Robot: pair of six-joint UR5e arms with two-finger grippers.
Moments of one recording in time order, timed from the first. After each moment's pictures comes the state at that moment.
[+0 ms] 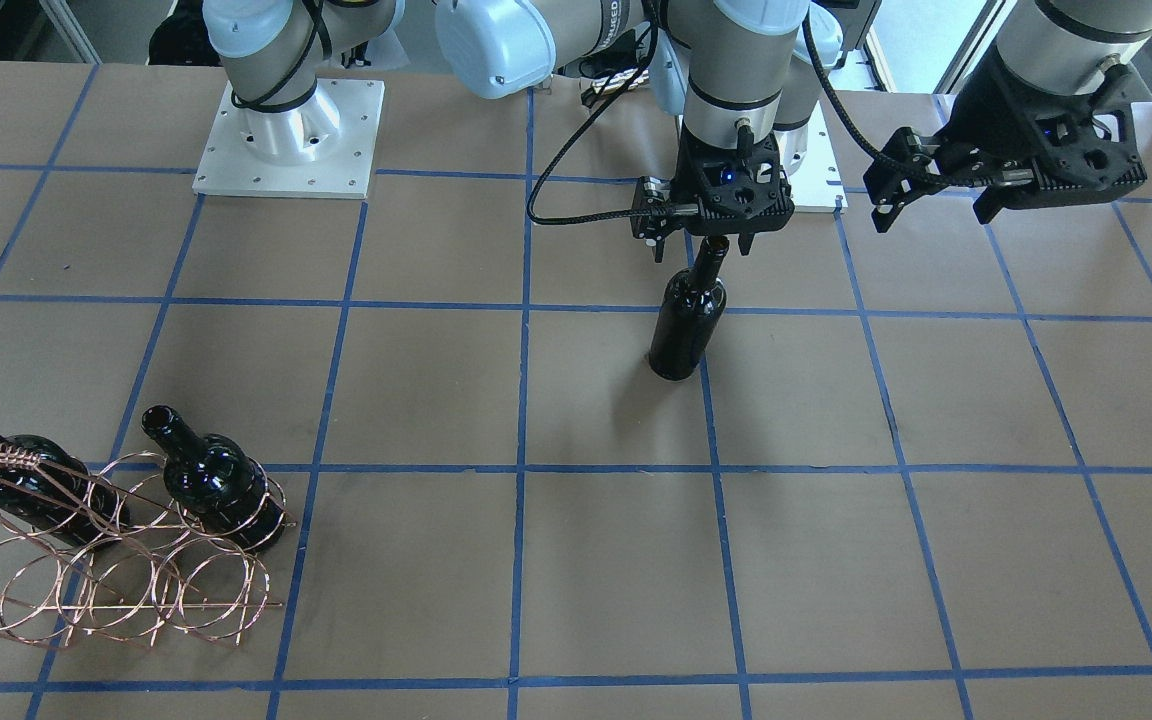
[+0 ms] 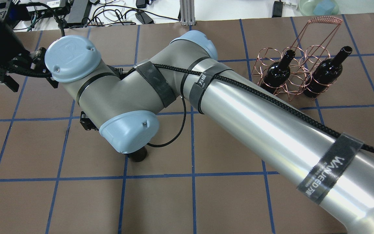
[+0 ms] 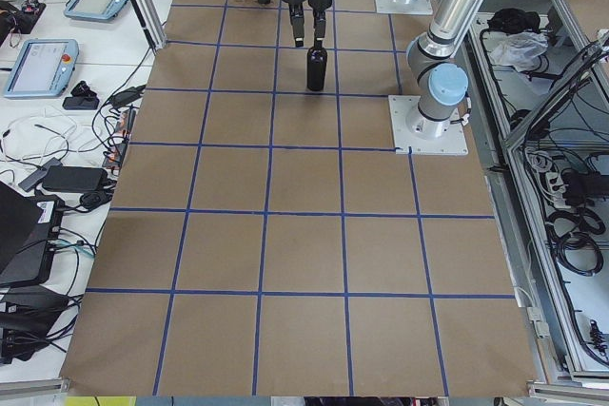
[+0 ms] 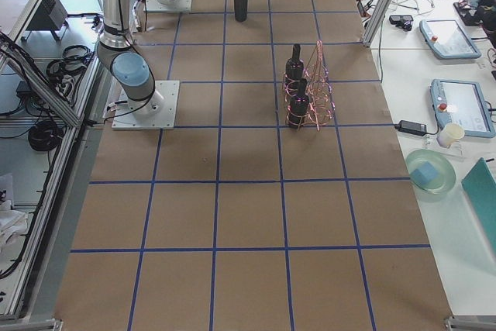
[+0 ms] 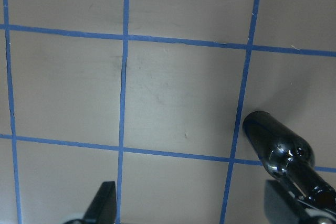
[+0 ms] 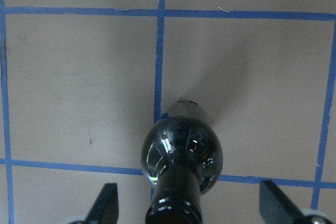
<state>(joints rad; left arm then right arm) -1.37 -1.51 -1.54 -1.73 1.64 0.10 2.30 -1.16 1.36 -1.85 -1.51 0.69</state>
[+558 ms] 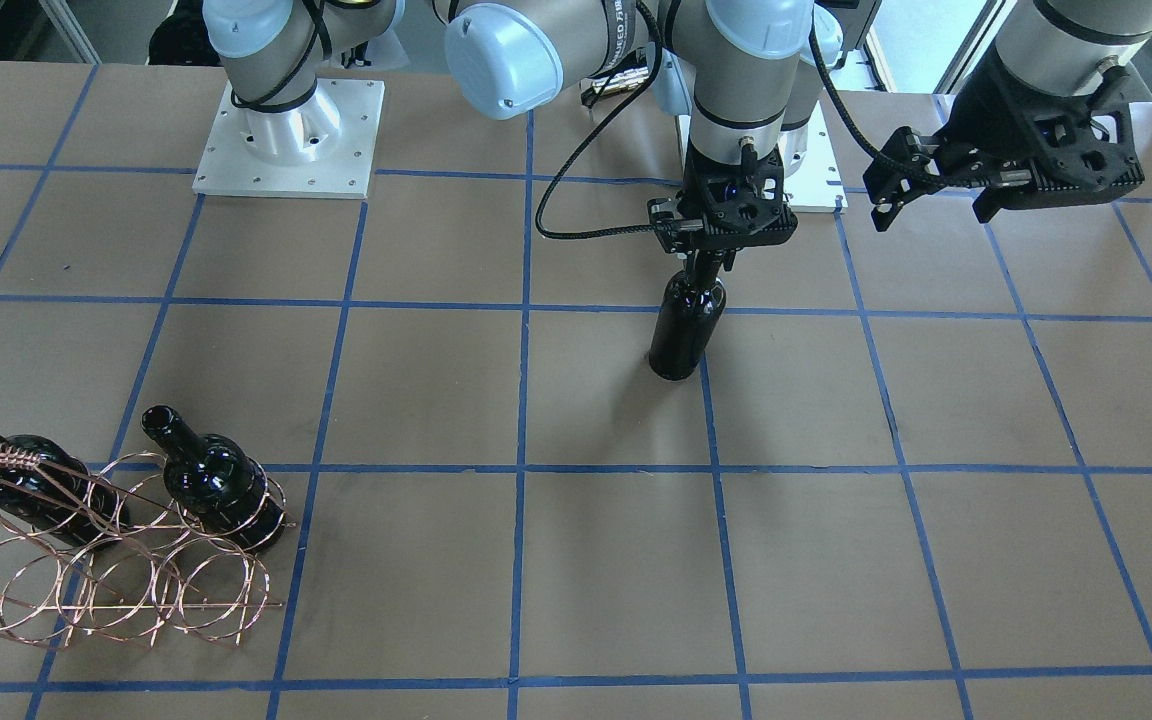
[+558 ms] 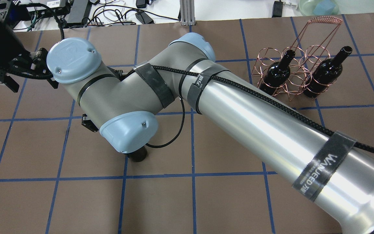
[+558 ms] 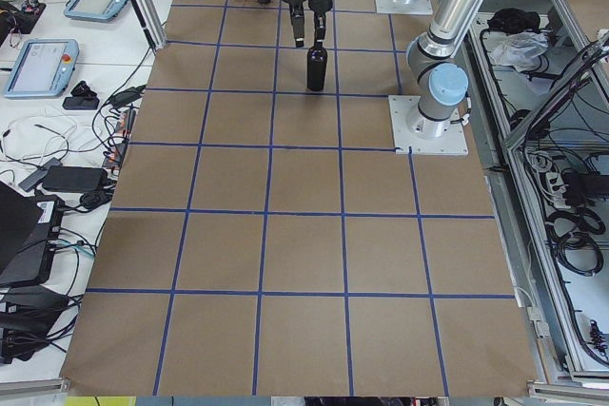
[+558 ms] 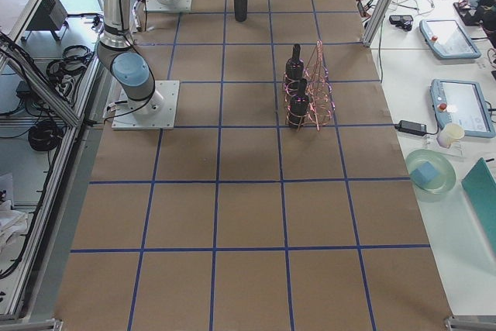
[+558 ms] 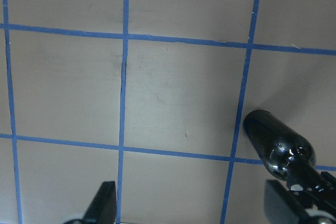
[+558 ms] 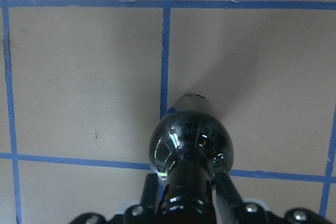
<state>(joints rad) -1.37 -1.51 -1.54 -1.73 1.65 0.10 2.30 -1.15 1.36 -1.84 -1.48 0.69</state>
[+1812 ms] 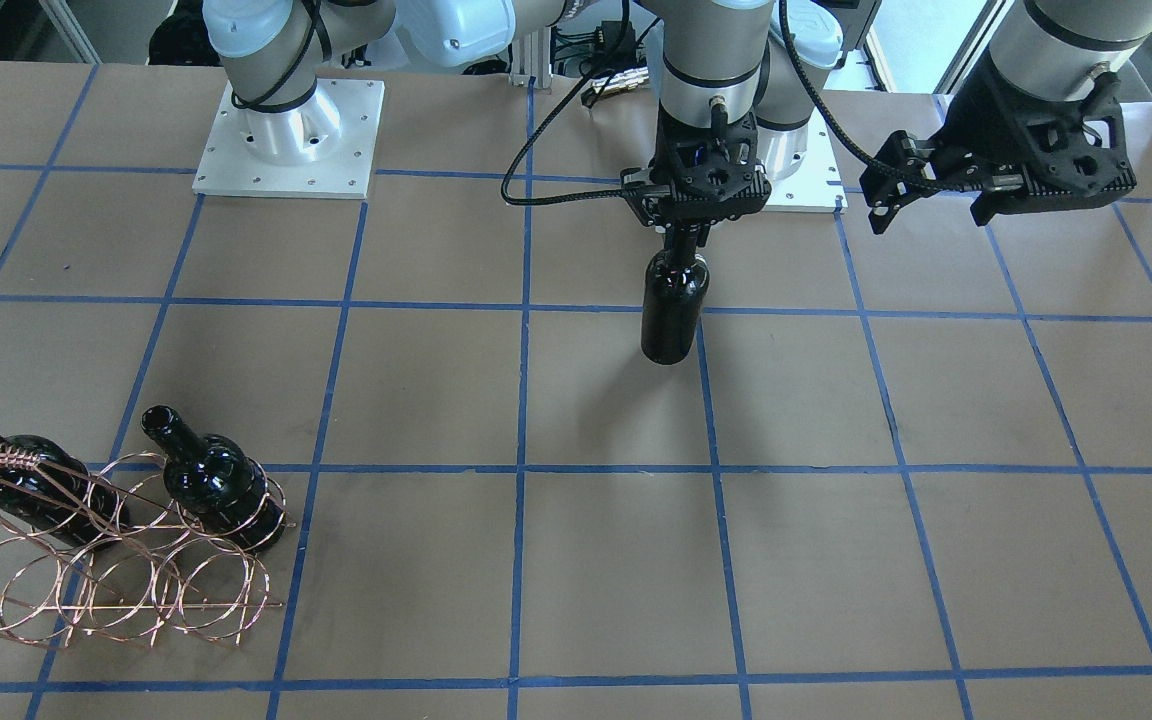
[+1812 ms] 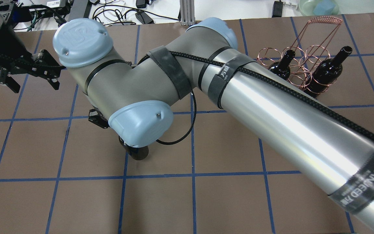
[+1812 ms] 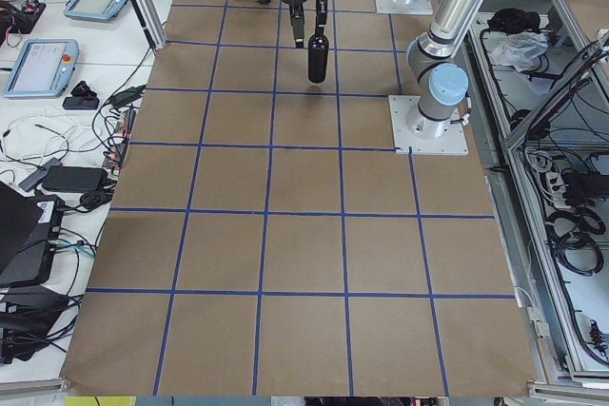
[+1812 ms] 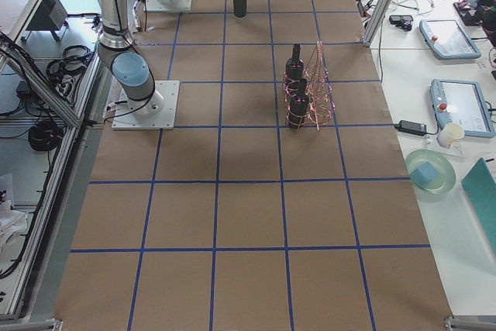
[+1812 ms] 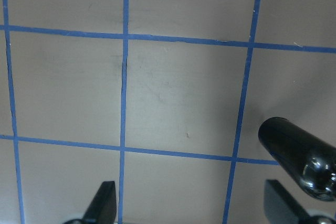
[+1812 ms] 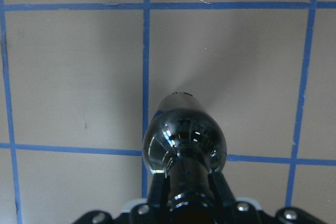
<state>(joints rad) -1.38 -1.51 -1.55 -1.72 1.65 0.10 2.25 -1.25 1.38 -1.74 -1.48 0.65</state>
